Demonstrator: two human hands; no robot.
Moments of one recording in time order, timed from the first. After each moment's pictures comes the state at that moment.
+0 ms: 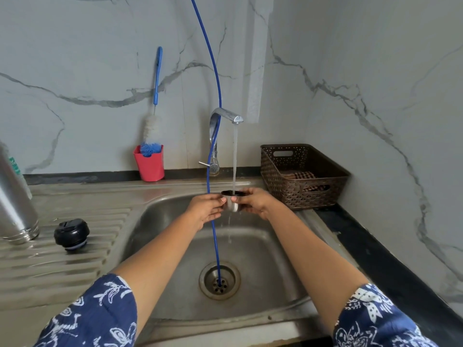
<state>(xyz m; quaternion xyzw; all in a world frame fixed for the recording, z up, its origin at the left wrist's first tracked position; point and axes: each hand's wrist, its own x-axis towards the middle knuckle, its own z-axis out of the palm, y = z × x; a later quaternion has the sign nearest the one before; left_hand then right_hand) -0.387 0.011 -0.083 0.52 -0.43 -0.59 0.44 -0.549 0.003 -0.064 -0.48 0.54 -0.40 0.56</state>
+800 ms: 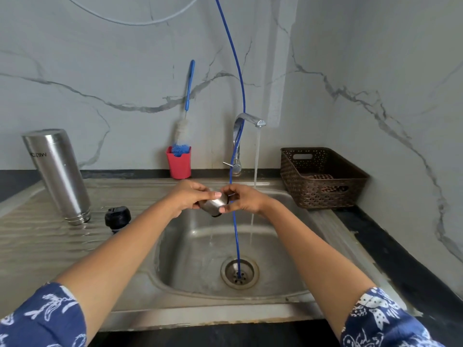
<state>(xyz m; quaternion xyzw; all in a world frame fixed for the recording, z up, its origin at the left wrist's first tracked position) -0.294 0.066 -0.028 0.57 -0.58 -0.43 0.39 -0.487 0.043 -0.037 -0.76 0.43 -0.23 0.43</state>
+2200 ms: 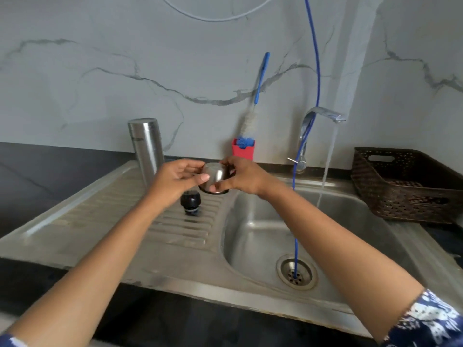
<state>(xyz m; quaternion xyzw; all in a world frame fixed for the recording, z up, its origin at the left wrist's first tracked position) -0.159 0.175 0.004 0.54 -0.60 -0.22 0.55 -0.337 0.098 0.024 -0.84 0.36 -0.26 0.32</state>
